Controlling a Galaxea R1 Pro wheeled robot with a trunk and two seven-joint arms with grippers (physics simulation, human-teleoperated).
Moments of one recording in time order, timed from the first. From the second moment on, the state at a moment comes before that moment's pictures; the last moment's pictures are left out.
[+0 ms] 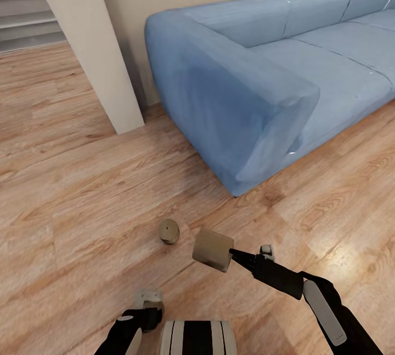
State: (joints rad) left arm -0.27 -0.09 -0.11 -0.87 0.12 0.44 0.19; right arm -0.32 -0.17 0.03 -1.19 -0.80 0.81 0.87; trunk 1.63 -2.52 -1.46
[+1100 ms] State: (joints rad) left arm -0.27 -0.09 -0.10 -0.87 0.12 0.44 0.18; right arm -0.32 -0.17 0.03 -1.19 -0.80 0.81 0.87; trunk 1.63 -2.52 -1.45
